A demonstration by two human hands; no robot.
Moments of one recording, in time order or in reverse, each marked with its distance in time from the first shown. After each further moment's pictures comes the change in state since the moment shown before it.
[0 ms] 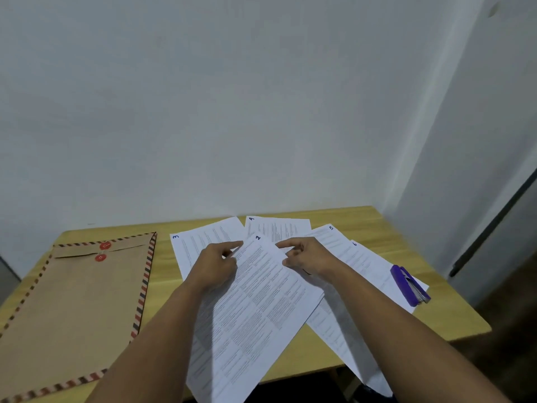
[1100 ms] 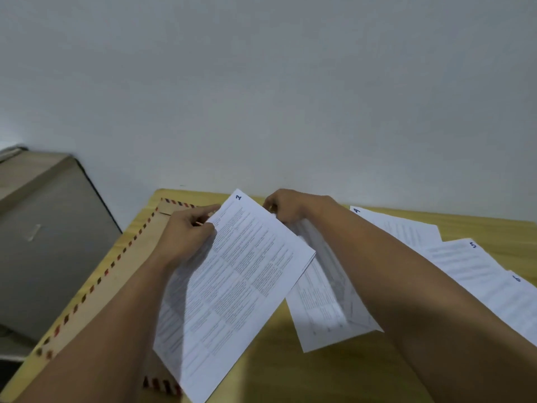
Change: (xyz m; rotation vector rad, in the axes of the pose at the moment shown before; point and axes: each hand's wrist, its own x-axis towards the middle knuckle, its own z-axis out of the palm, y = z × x) left_hand -0.002 -0.133 -0.185 -0.207 0.365 -0.151; right_hand 0.235 -0.115 0.218 -0.959 -0.440 -0.226
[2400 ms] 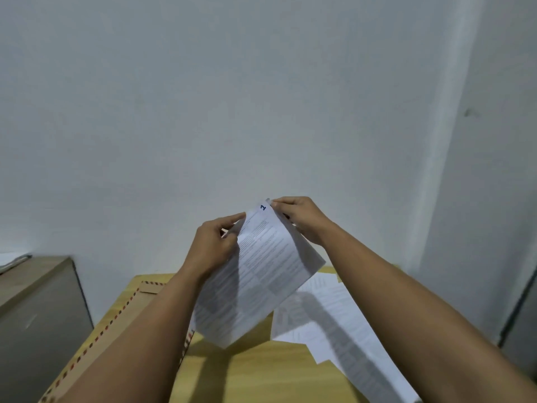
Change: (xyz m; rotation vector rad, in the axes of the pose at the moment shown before) left_hand -0.136 0.232 0.038 0.074 0.016 0.564; right_hand -0.339 -0.033 -0.118 0.996 0.684 -0.199
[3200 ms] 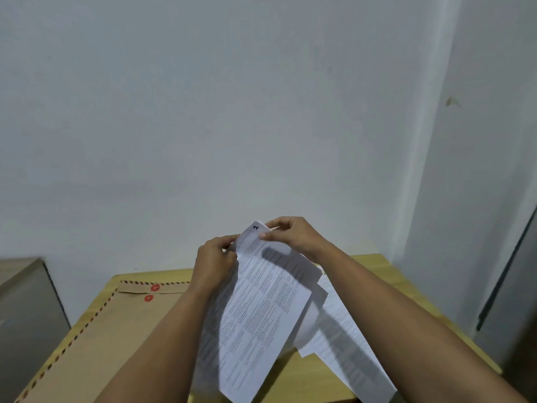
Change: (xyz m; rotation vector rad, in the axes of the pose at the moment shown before) left_hand -0.009 -0.028 0.069 0.040 -0.020 -0.154; right_hand -0.011 0.069 -0.027 -0.153 -0.012 0.068
